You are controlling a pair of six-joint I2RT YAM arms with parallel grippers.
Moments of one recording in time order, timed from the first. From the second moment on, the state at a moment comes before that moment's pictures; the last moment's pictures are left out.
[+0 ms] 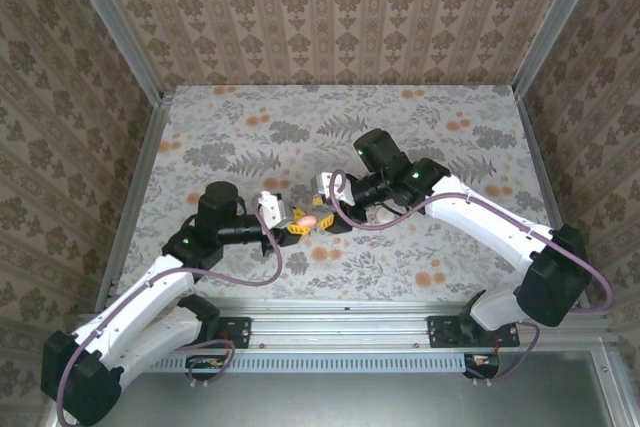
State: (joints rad) left arm -0.60 0.82 0.55 -0.14 0.78 0.36; right arm 0.70 1.44 1.22 -0.58 -0.72 -0.73
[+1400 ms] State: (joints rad) left arm -0.58 0.79 0.48 0.01 0.78 0.29; right arm 0.60 1.44 1.19 -0.37 -0.76 -0.54
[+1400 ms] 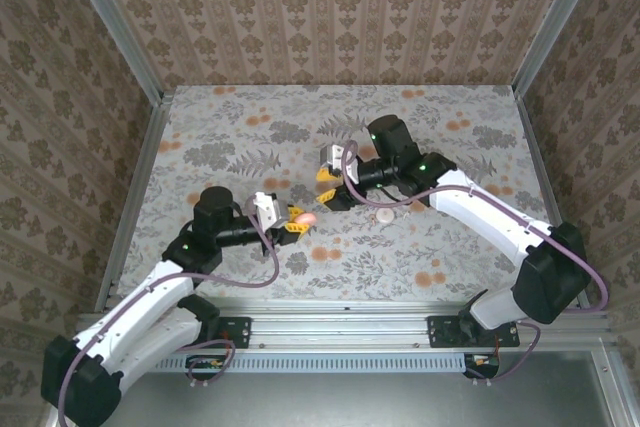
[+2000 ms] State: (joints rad) left arm -0.57 0.79 0.42 0.27 0.83 0.16; right arm 0.62 1.46 1.16 -0.37 -0.99 -0.52
